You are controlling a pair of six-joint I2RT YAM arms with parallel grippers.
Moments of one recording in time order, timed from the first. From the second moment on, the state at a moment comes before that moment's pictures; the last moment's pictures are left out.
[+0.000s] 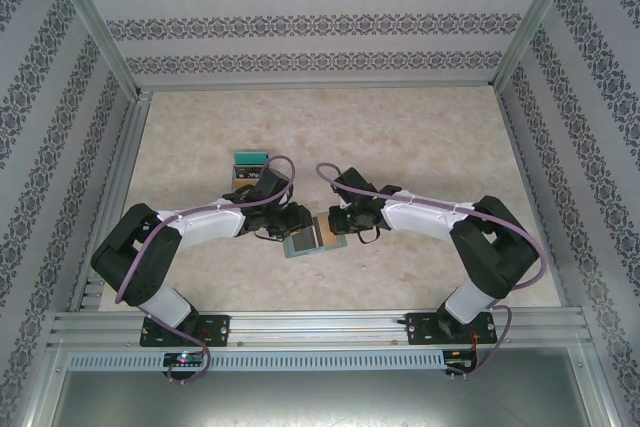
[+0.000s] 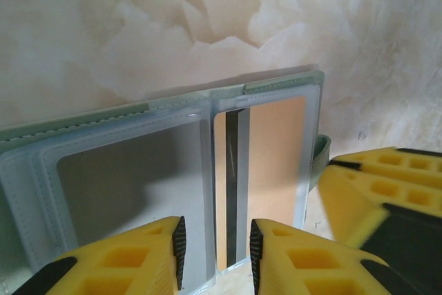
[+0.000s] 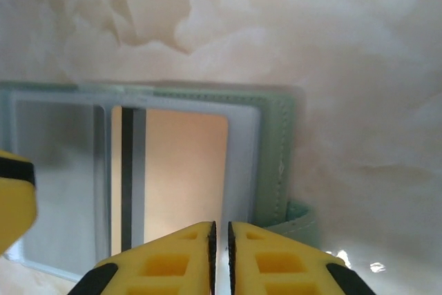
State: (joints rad) left arm -0.62 1.58 0.79 -0.18 0.34 -0.98; right arm 0.72 1.63 0.88 -0.38 -0.14 0.57
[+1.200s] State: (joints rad) left arm -0.62 1.65 0.79 -0.14 0.41 -1.02; right arm 0.74 1.70 0.89 -0.32 -0.16 0.57
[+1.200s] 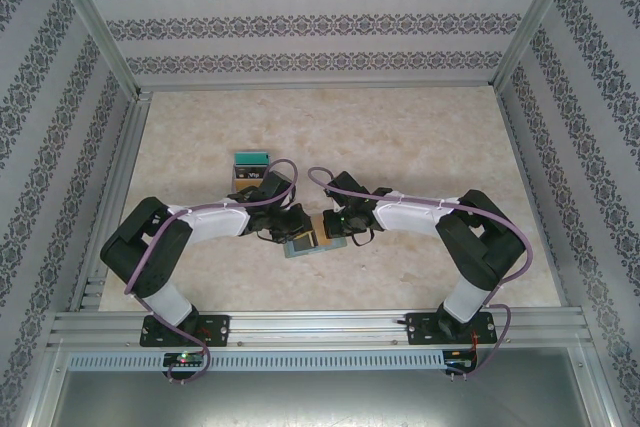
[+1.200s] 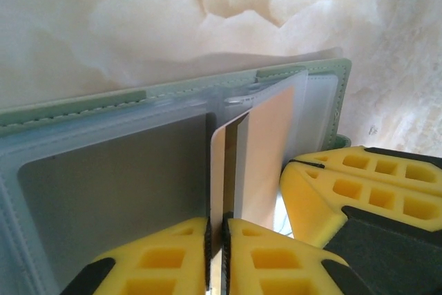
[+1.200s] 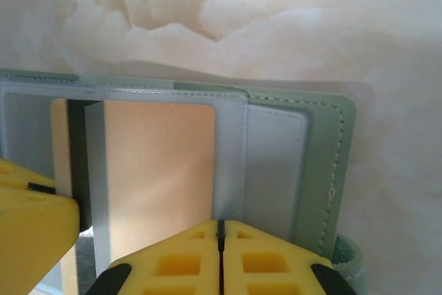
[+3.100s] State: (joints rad) left arm -0.55 1.25 1.10 -0.75 0.05 -0.44; right arm 0.68 1.49 0.90 -0.40 -0.12 0.52
